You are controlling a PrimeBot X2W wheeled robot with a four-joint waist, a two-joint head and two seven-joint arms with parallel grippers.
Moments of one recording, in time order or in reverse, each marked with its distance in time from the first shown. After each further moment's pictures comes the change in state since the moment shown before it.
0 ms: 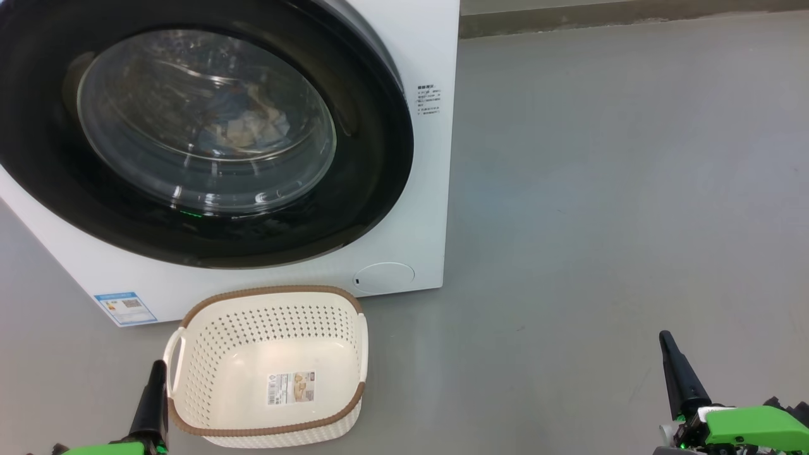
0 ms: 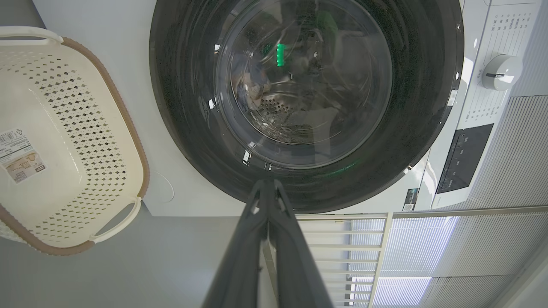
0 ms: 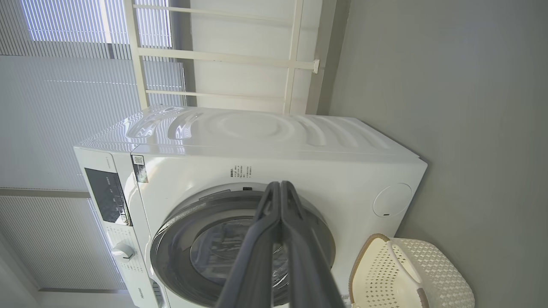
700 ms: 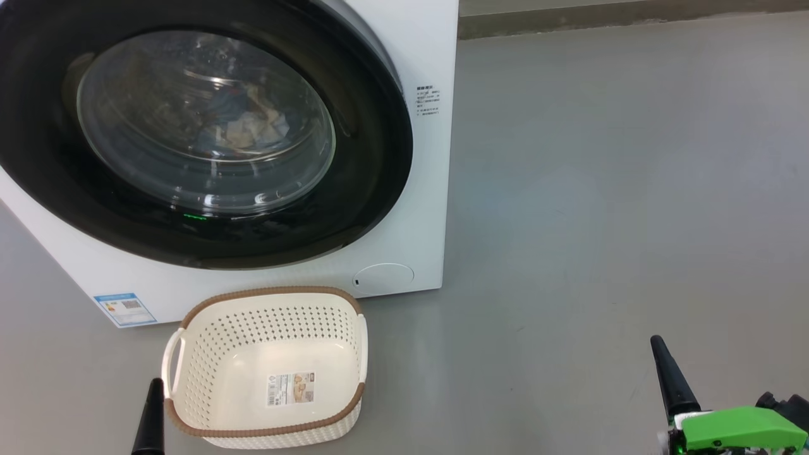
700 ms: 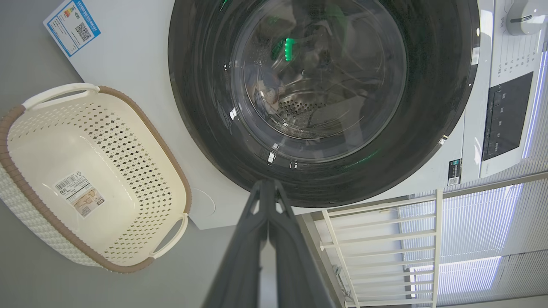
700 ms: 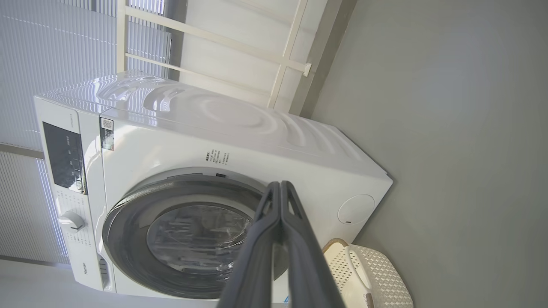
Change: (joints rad) left arm 0.051 -0.001 -0.005 -0.037 0.220 0.016 -0.057; right arm 0.013 0.000 0.029 -0.001 -0.209 0.000 -0.056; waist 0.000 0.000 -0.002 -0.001
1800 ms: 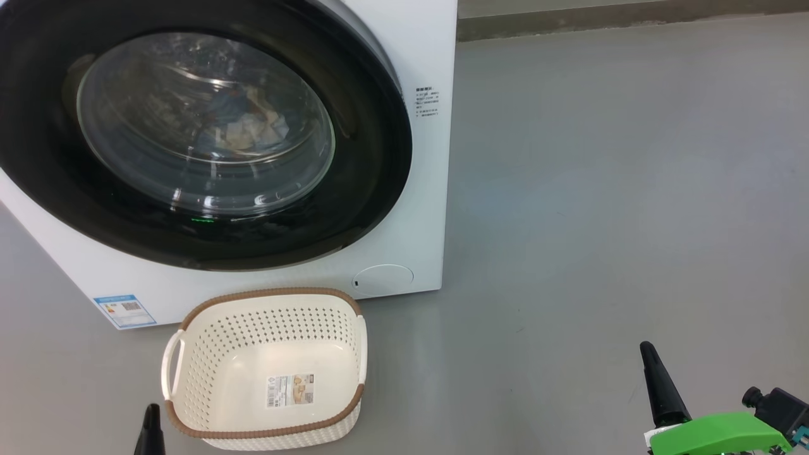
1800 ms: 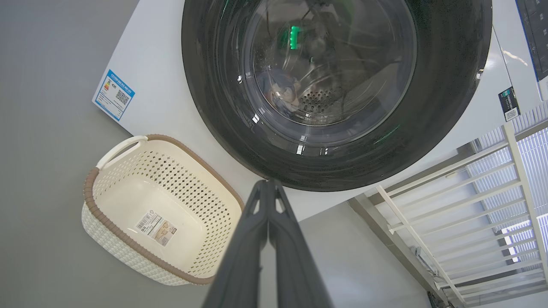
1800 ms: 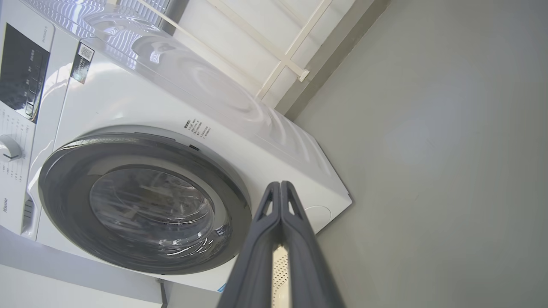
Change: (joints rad) left arm 0.095 -0.003 -0.009 -0.060 0.351 0.018 -0.090; right arm 0.018 0.000 0.038 -0.004 -0.344 0.001 -0.097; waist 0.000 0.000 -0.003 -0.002
